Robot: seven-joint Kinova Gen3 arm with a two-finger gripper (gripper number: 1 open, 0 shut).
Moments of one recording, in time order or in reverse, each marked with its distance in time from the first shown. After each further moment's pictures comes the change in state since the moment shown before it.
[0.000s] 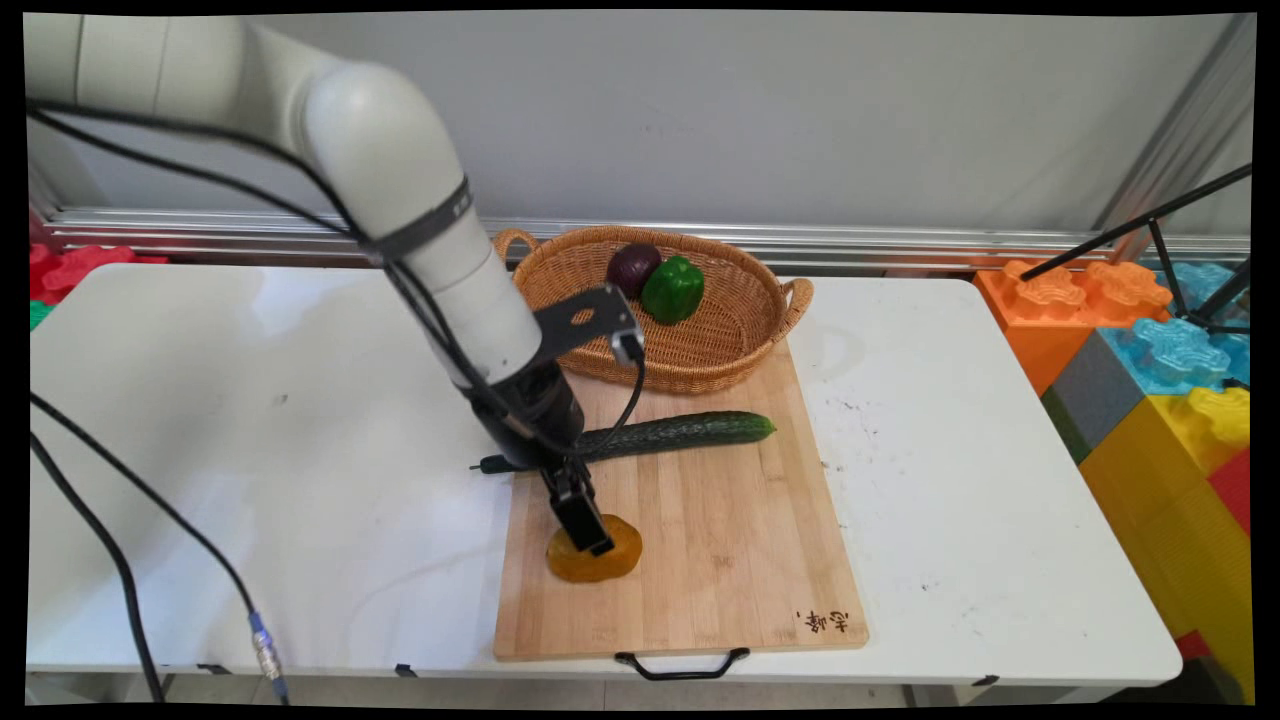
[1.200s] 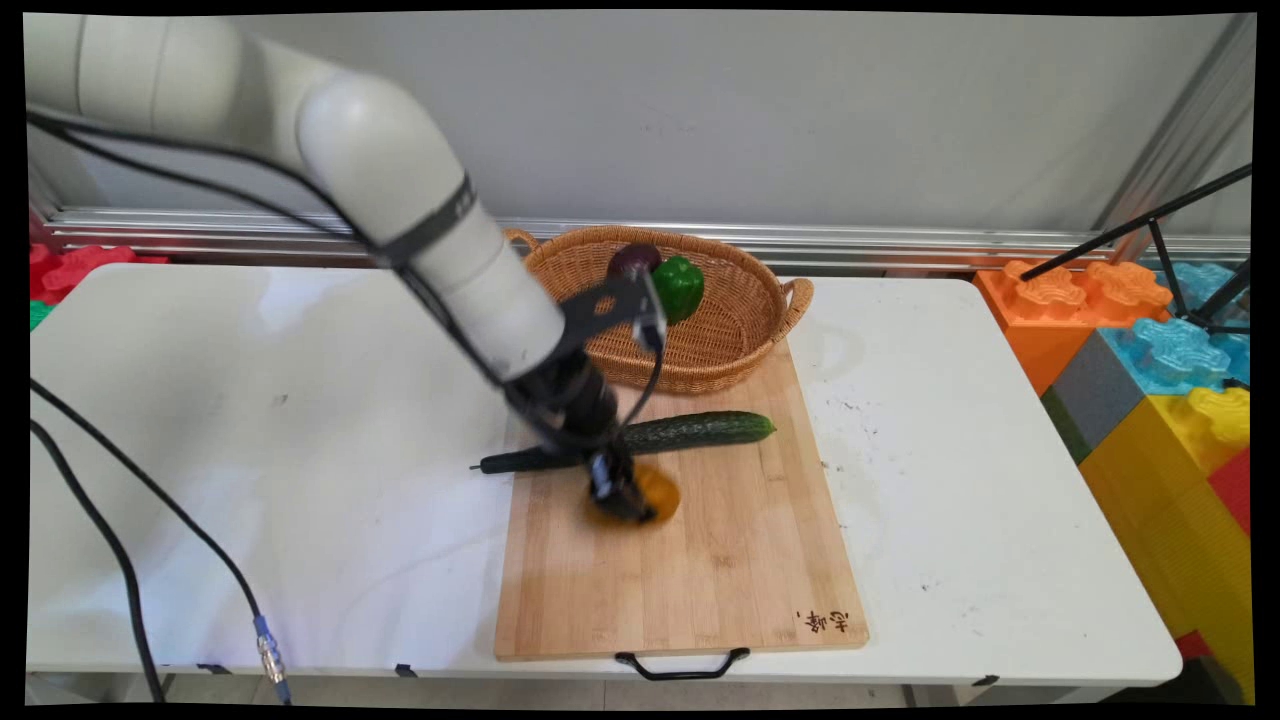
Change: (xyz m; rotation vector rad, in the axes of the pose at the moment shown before) arm 0.021 -0.003 -0.012 0.022 0.146 0.112
